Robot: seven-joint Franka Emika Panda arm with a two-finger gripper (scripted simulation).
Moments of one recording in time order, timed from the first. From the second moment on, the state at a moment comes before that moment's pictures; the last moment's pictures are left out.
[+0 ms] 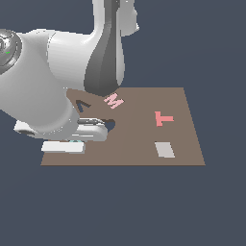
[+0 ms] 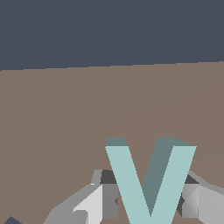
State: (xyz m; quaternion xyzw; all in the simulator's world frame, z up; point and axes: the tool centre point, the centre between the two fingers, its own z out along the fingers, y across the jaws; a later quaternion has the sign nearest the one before) arm 0.071 -0.145 0.030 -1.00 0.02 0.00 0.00
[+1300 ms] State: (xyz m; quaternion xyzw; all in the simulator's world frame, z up) arm 0.028 -0.134 0.035 -0.99 -0.11 0.00 0.00
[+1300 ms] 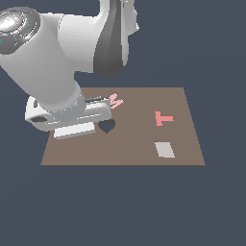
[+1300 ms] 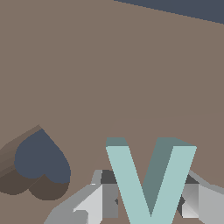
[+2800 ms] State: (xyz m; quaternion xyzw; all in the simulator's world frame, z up) arm -0.068 -0.157 0.040 -0.92 -0.39 0.00 0.00
